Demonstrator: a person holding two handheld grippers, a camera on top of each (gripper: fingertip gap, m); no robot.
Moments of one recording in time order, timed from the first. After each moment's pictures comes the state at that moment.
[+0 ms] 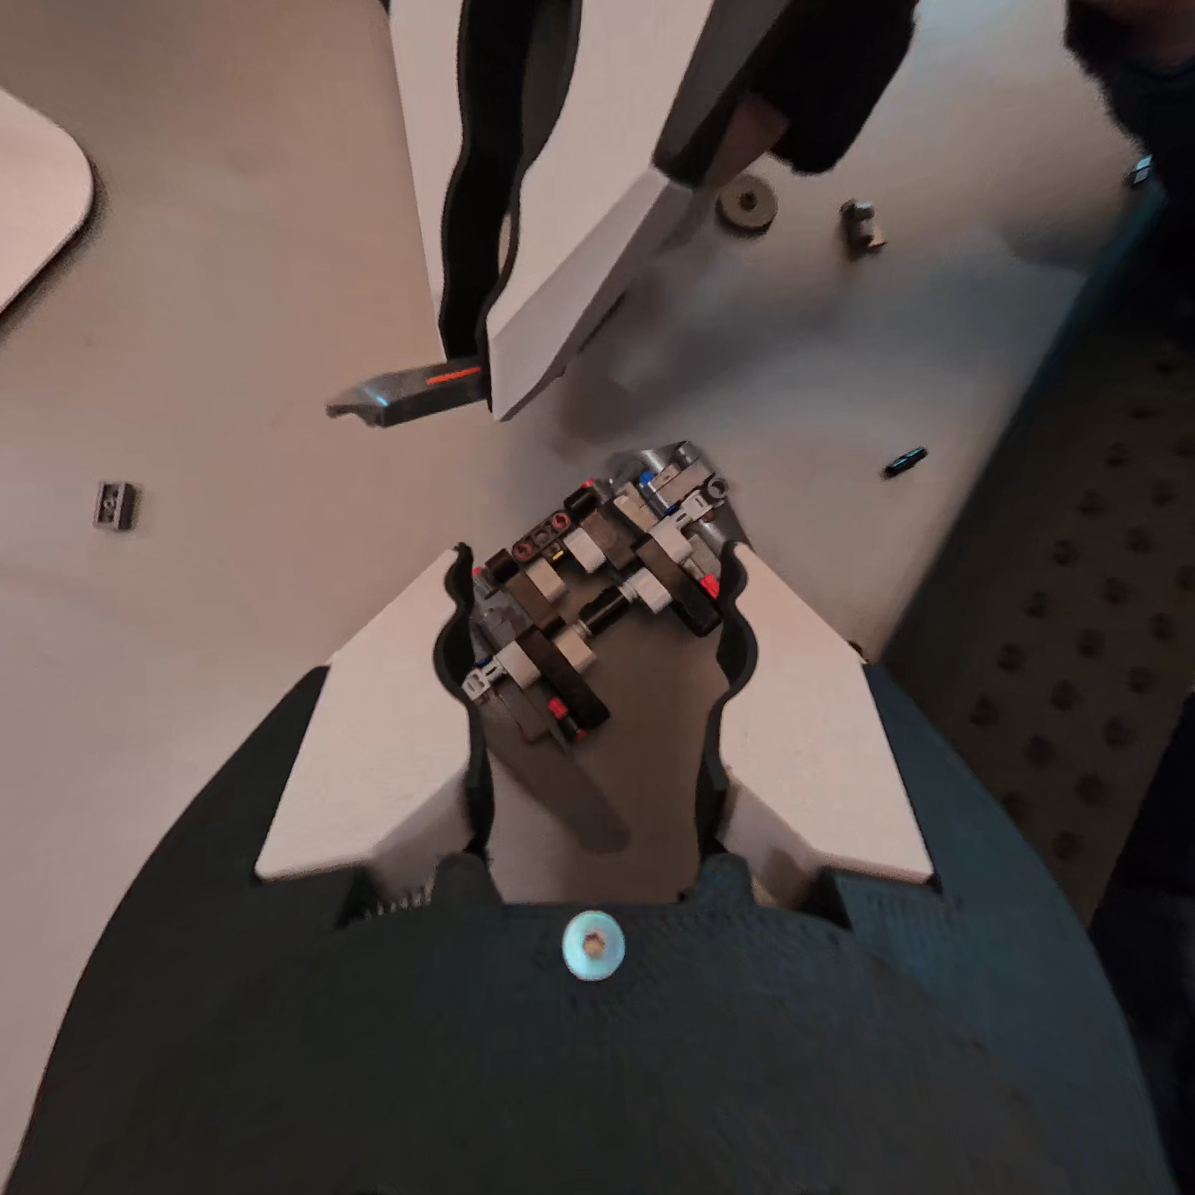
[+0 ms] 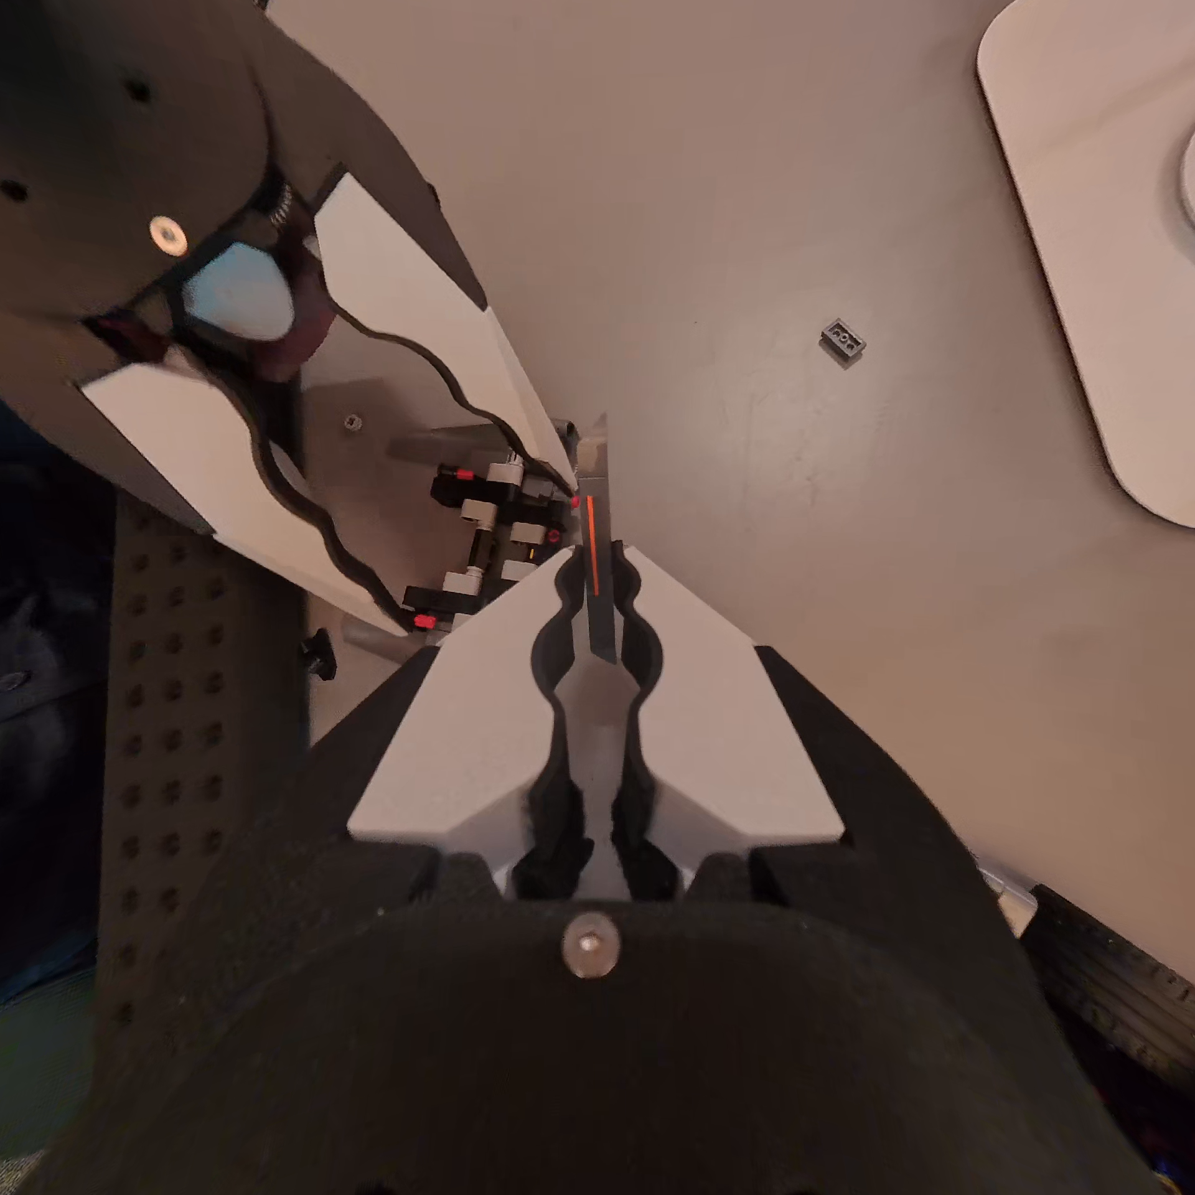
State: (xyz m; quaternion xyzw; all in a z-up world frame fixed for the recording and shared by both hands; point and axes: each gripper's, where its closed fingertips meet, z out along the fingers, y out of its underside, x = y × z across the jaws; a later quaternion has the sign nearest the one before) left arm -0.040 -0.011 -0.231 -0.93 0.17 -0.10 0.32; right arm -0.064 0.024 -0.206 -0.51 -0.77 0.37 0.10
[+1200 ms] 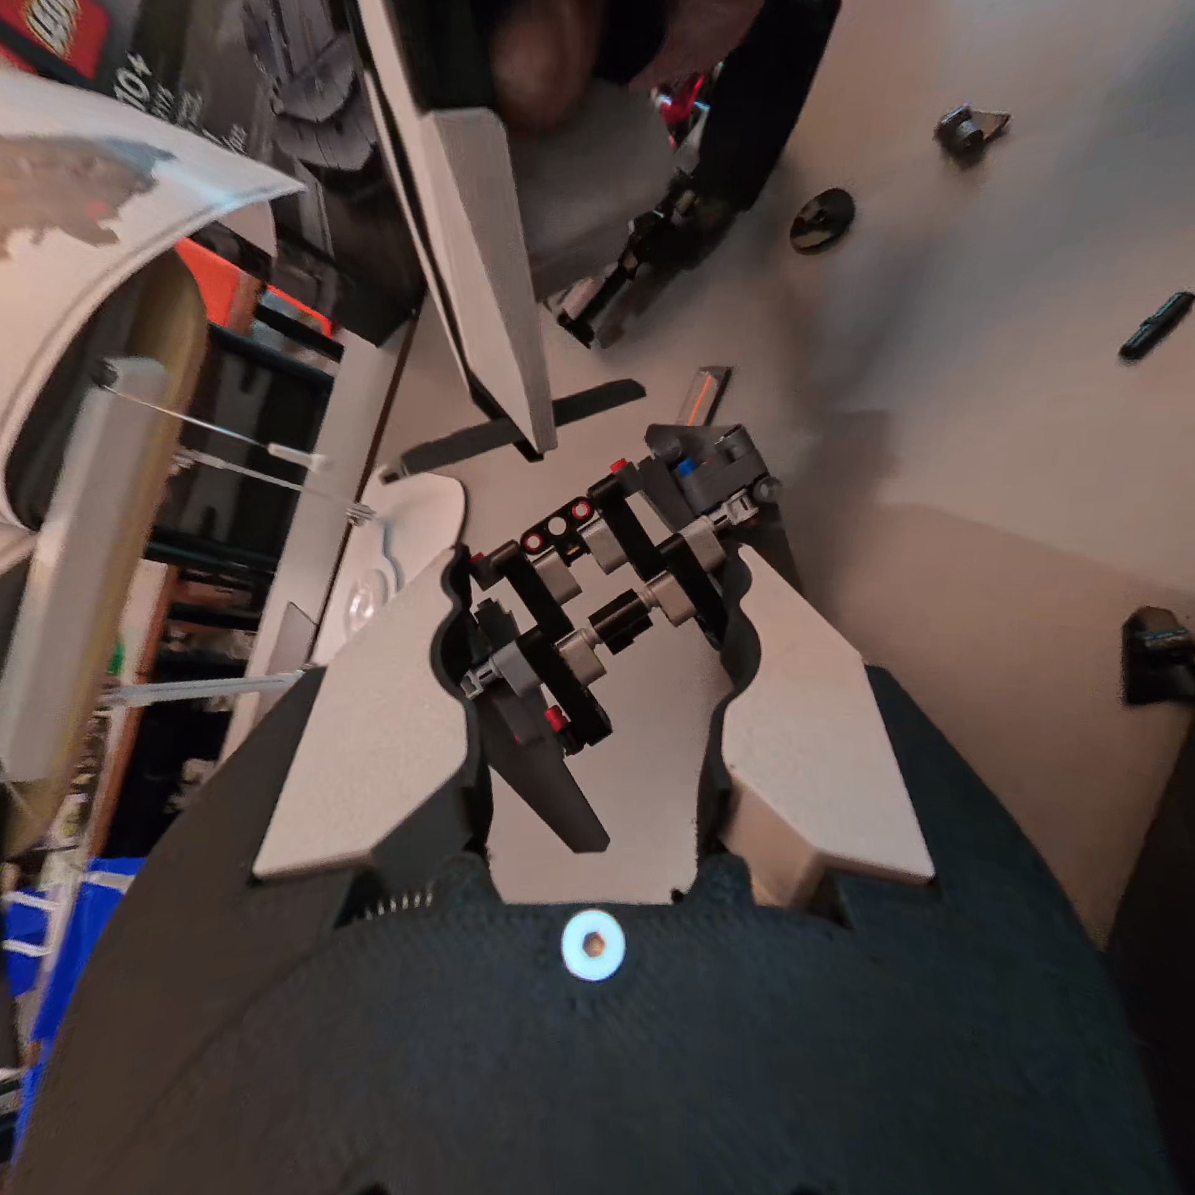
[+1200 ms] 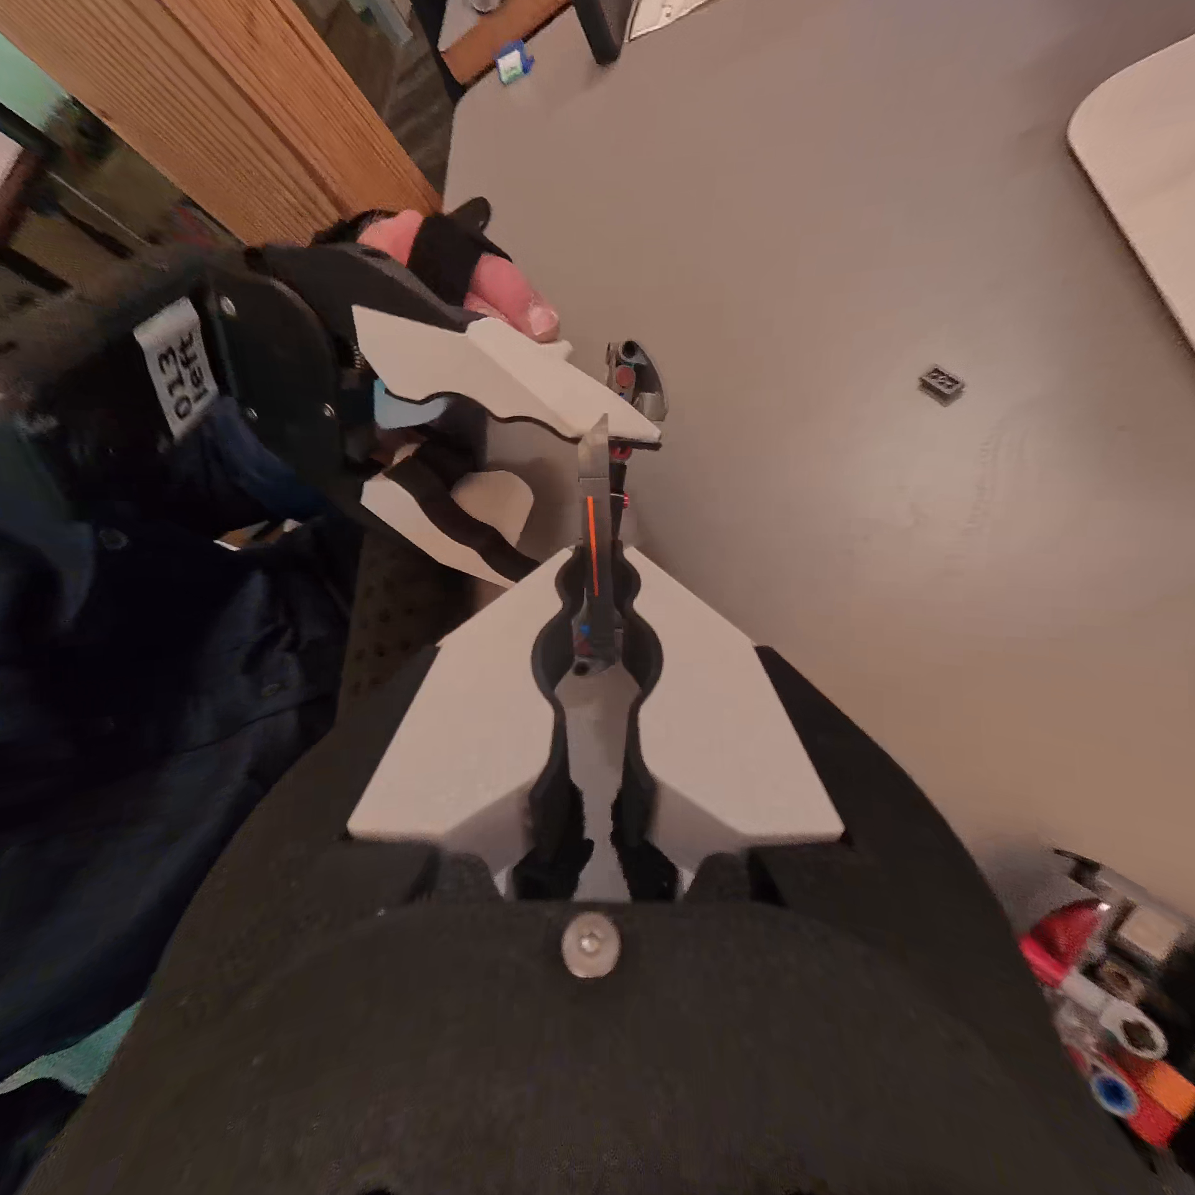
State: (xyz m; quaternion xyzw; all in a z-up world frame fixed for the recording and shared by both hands) left arm -0.051 0.008 -0.189 -0.79 0.36 0.21 0.45; right arm -0.043 0.013 -0.161 -0.50 -0.71 0.50 0.01
